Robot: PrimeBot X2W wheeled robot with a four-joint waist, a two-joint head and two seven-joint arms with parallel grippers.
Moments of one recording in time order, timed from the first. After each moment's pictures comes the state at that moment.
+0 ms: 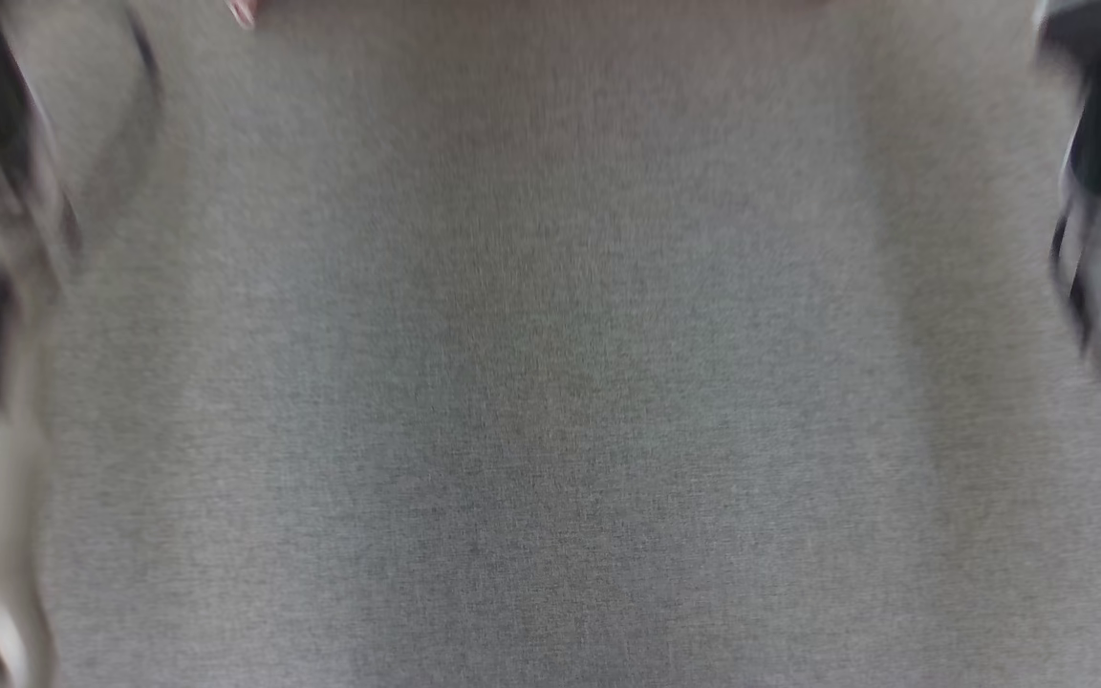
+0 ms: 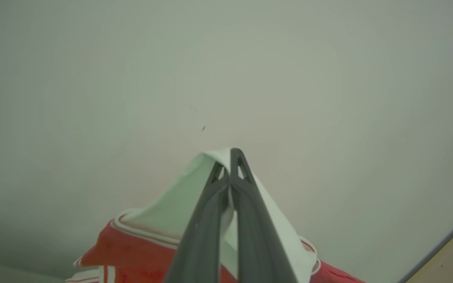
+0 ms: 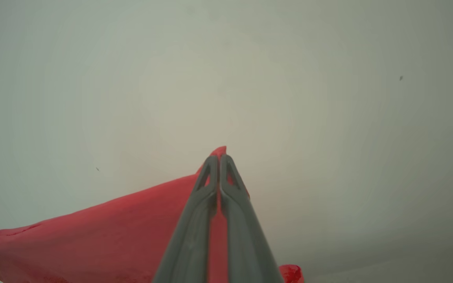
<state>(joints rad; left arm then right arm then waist) -1.22 0.31 -0.20 0.50 -1.11 -0.13 -0.11 -1.13 -0.37 0.27 0.57 0.83 0.13 -0.26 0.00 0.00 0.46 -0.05</state>
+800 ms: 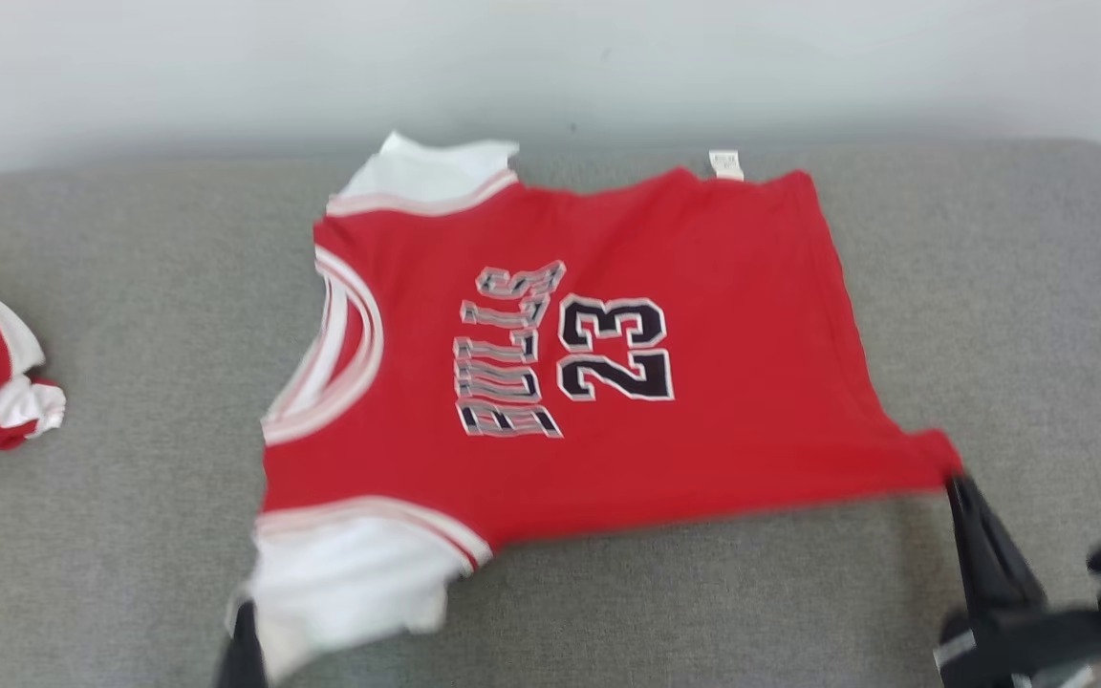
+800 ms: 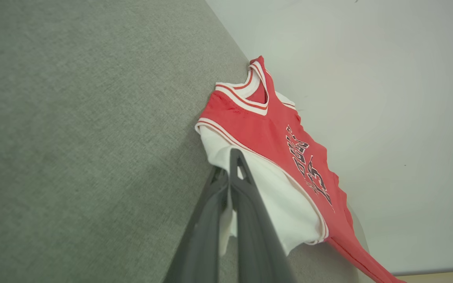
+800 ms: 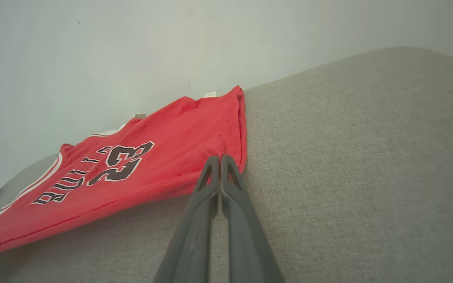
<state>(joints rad) 0.09 0.20 -0.20 0.01 -1.13 0.06 -0.25 -0.10 -0.36 0.16 0.28 0.68 0.13 -0.26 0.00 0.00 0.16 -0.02</state>
